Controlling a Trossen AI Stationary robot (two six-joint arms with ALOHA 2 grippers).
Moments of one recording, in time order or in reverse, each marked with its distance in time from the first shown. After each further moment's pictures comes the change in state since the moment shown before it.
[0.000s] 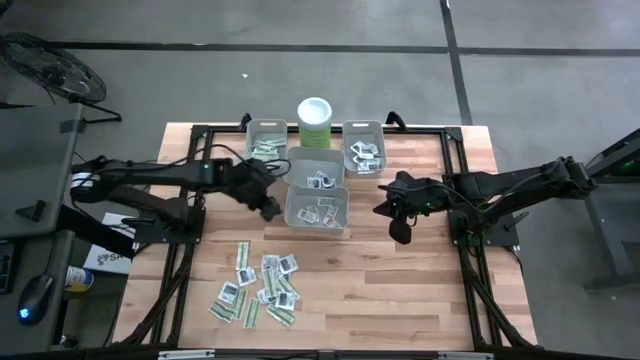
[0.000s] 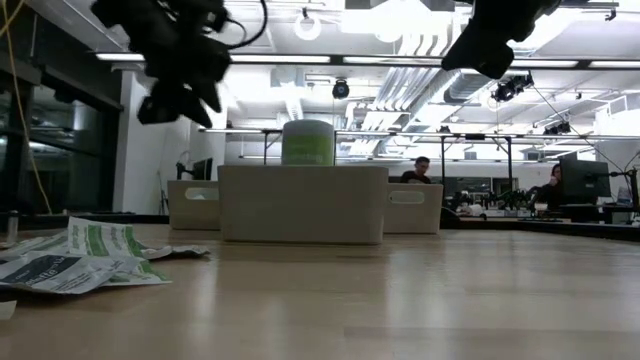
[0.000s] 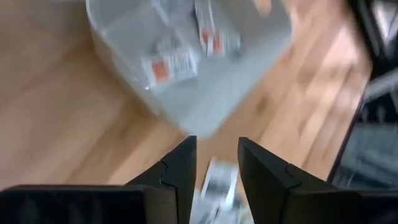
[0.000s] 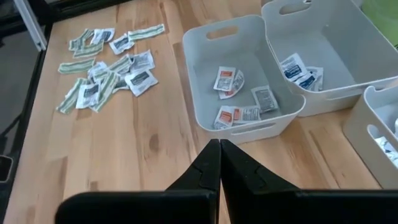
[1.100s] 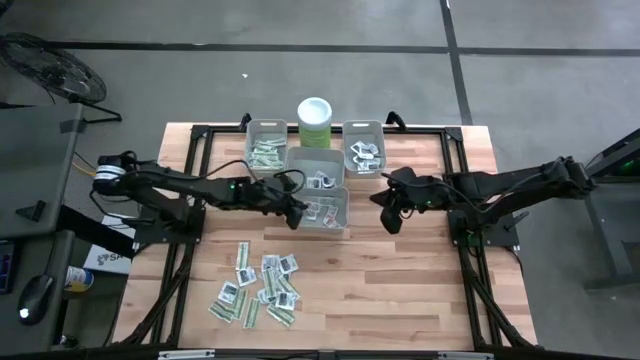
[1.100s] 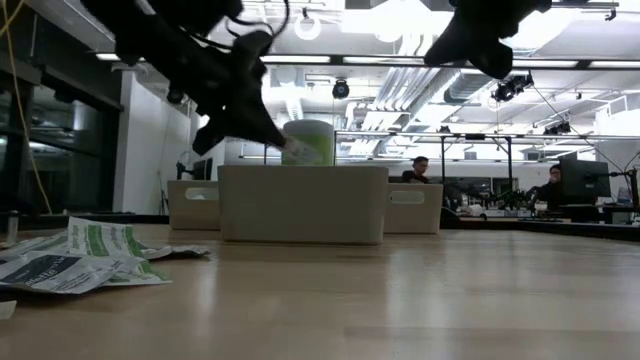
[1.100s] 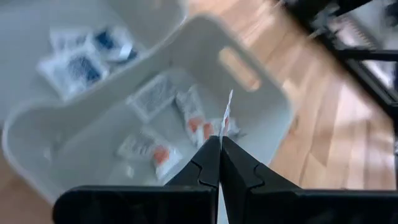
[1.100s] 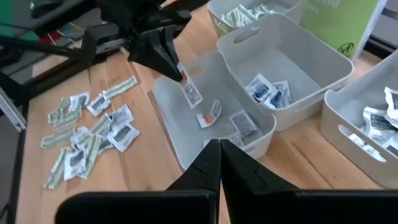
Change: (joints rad) left arm -0.111 0.233 -0.112 0.598 -0.316 0.077; right arm 0.000 0.005 0.000 0.080 0.164 0.218
